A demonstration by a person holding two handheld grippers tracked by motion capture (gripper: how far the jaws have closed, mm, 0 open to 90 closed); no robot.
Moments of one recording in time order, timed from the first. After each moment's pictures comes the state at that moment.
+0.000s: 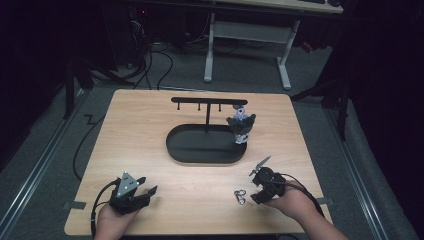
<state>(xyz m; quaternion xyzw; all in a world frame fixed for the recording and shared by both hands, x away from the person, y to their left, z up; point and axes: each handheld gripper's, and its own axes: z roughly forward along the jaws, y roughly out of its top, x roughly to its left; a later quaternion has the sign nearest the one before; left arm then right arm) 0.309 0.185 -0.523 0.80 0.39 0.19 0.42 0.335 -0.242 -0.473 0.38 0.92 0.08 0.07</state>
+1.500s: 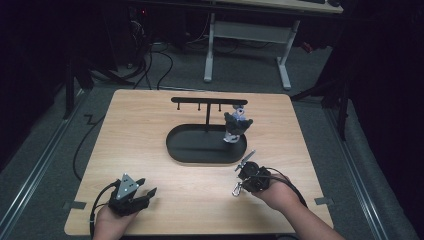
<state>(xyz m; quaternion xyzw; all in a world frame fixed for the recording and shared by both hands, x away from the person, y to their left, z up) 0.306 0.187 -0.524 0.81 0.38 0.20 0.41 0.355 -0.208 -0.474 0.35 0.93 0.11 0.07</state>
